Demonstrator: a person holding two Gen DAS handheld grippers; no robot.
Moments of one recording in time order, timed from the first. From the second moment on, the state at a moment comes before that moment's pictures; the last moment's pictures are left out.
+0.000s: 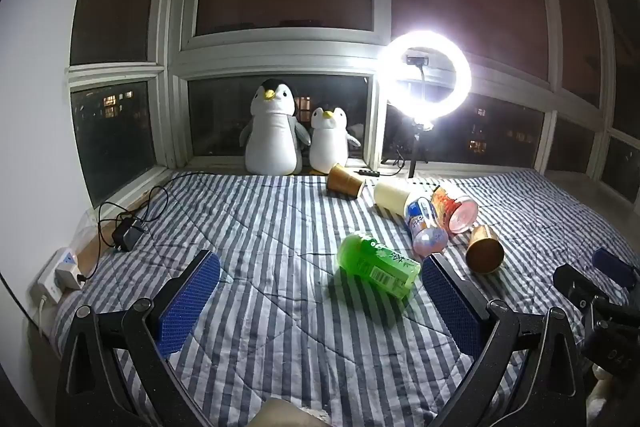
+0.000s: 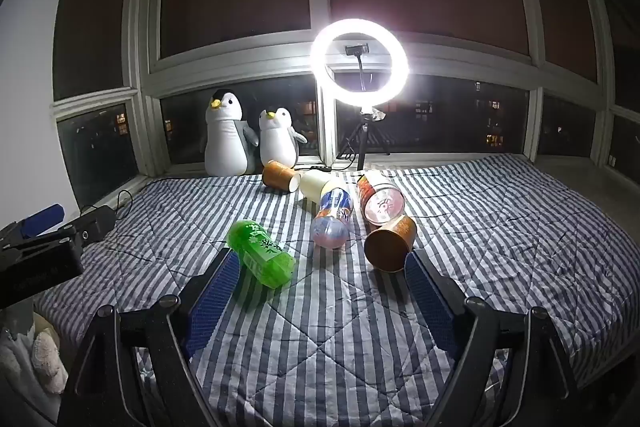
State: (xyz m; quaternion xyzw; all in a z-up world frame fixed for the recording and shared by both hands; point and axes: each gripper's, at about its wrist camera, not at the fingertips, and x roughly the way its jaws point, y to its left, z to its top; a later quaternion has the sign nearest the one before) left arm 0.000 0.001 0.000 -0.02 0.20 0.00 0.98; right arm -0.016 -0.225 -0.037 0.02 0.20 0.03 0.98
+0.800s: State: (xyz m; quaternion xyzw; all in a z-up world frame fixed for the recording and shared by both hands) left arm 0.004 0.002 0.000 -0.02 0.20 0.01 0.98; right arm -0.015 -0.228 -0.040 0.02 0.20 0.03 0.98
